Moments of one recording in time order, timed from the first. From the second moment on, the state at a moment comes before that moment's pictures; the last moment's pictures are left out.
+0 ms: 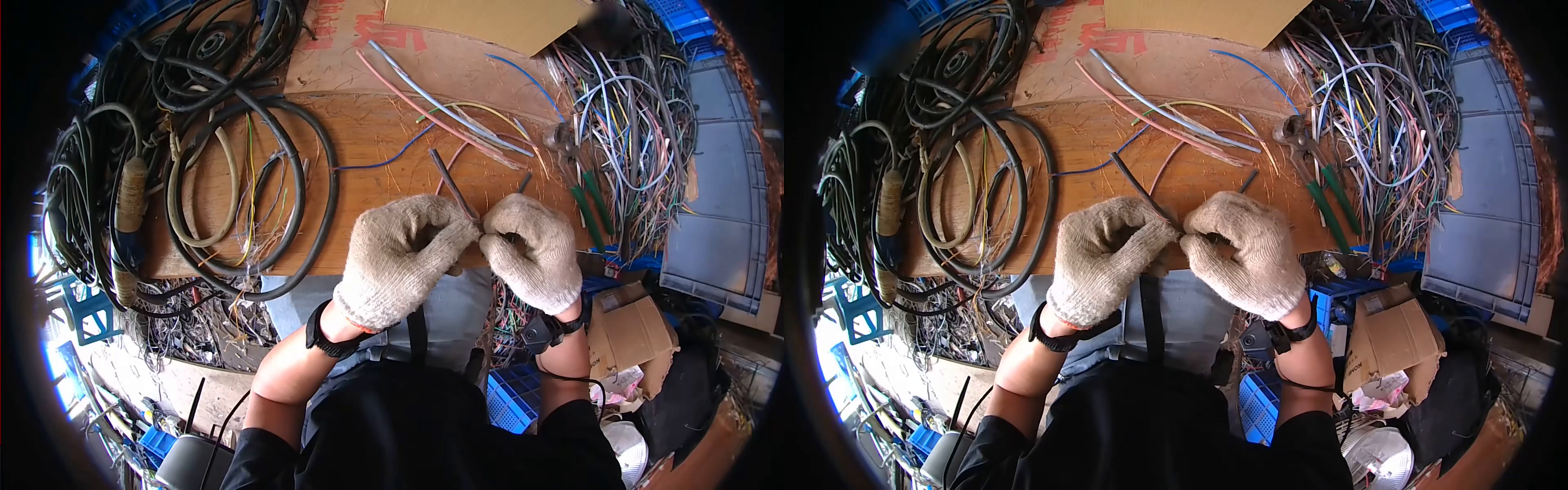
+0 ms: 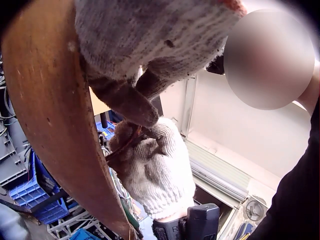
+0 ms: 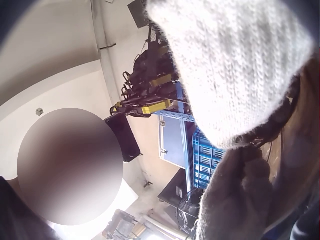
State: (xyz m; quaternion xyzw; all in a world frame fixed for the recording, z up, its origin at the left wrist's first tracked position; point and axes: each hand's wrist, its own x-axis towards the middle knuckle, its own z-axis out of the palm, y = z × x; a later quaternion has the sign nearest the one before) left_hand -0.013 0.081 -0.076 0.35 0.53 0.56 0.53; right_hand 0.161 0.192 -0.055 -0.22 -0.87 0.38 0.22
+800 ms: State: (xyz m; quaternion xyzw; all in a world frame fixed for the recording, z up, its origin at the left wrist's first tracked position) left_hand -0.008 0.079 -0.076 0.38 0.57 0.55 0.48; right_hand 0.160 0.182 -0.048 -0.26 -0.89 0.32 0.20
